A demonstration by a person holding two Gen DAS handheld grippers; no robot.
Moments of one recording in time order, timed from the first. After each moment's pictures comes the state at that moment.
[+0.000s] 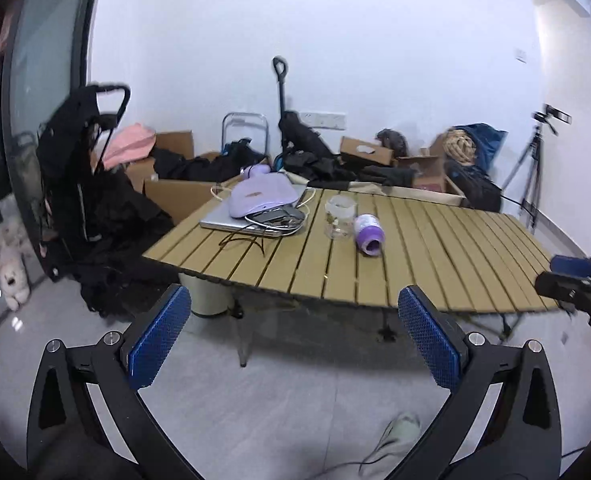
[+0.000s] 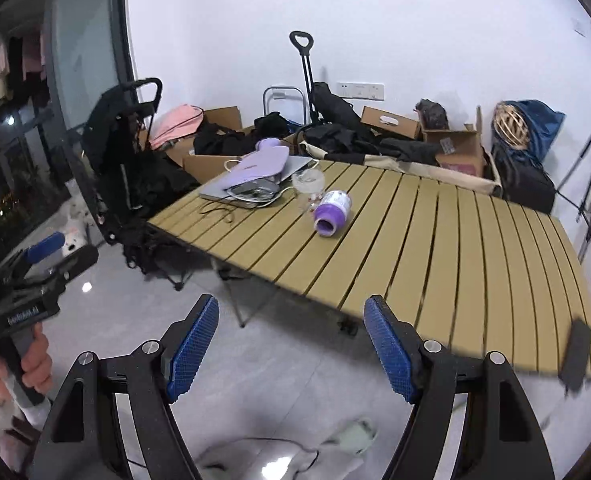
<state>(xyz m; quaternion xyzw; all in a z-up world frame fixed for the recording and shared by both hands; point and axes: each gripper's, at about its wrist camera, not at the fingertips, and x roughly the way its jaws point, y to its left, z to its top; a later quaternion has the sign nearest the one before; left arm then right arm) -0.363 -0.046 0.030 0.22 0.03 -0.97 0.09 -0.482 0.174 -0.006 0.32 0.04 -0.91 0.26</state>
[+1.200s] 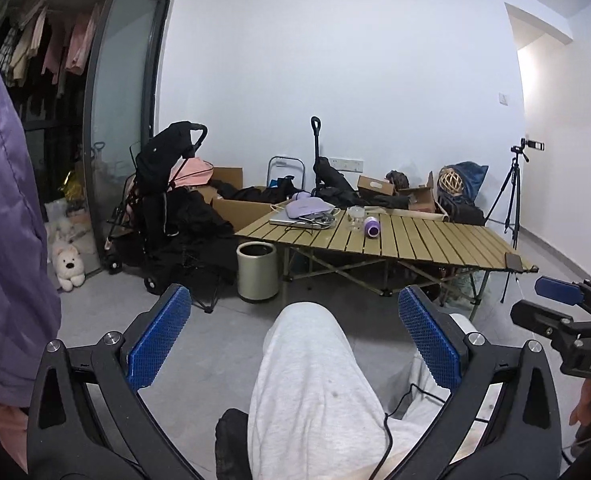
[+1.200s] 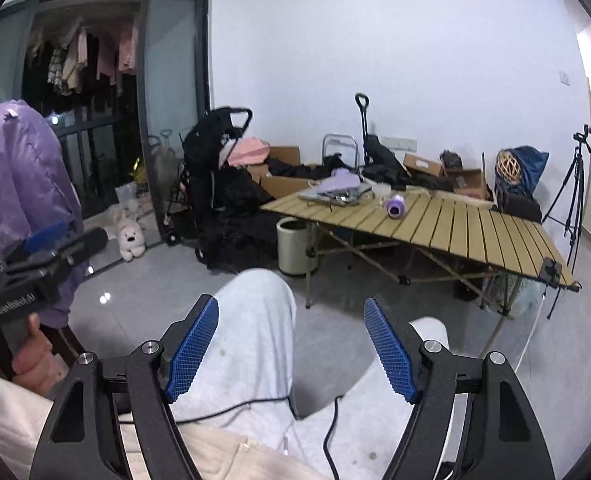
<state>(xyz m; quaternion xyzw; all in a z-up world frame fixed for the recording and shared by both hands) 0.034 -0.013 0.025 0.13 0.04 -0.98 0.15 -0.055 0.181 -0.020 0.20 0.05 -0.93 0.31</state>
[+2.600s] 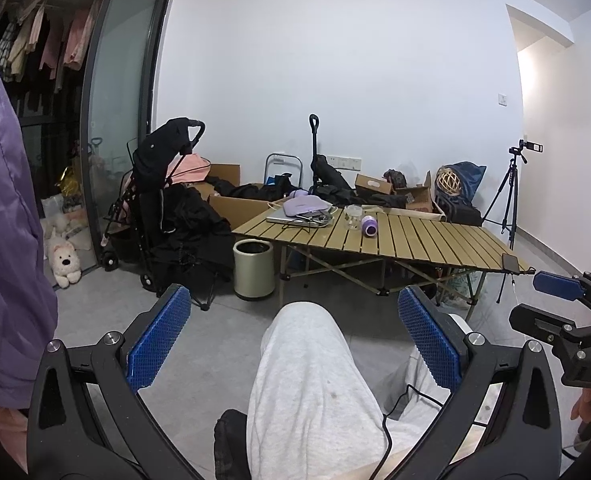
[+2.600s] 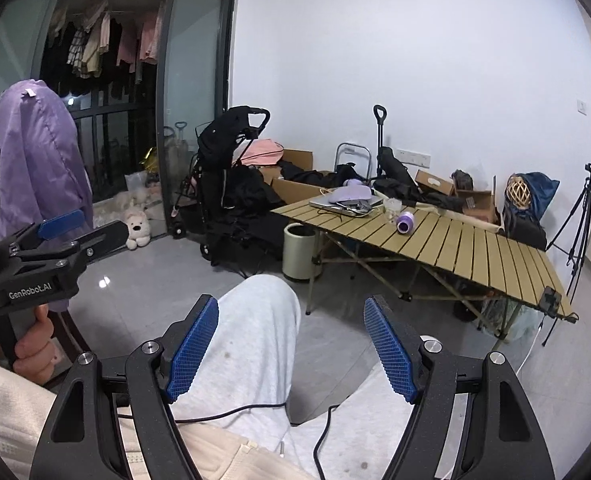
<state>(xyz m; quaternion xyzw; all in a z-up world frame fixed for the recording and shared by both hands) 0.037 -0.025 0.031 0.14 0.04 -0.98 0.14 -0.048 0.170 -0.012 0.19 0.09 -0.92 0.33</state>
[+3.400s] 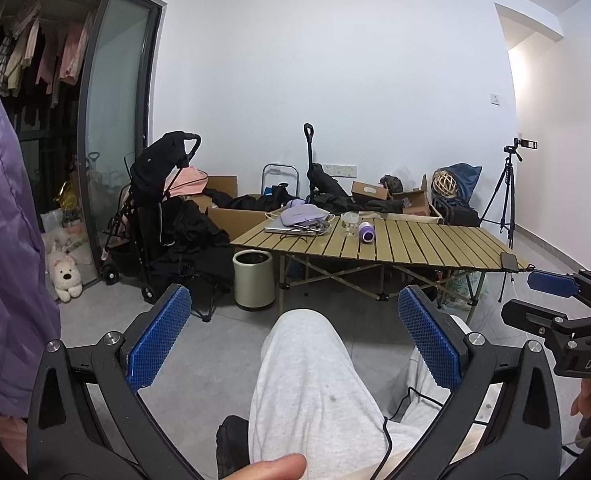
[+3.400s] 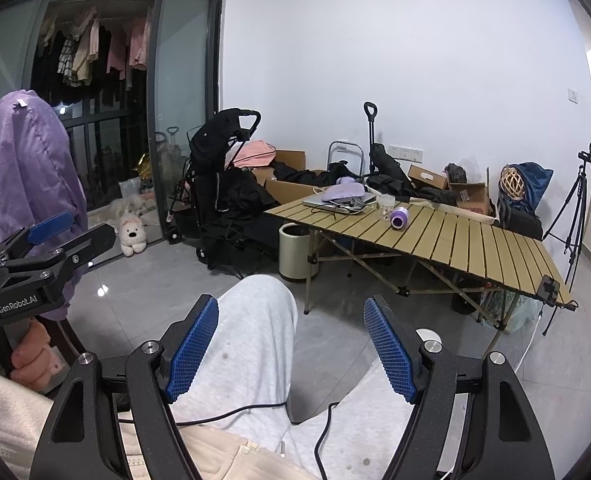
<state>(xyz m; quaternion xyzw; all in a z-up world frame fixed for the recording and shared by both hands) 0.044 -0.016 0.033 0.12 0.02 -0.98 0.13 -0.049 0.178 -0.012 0.19 0.07 -0.93 0.32</state>
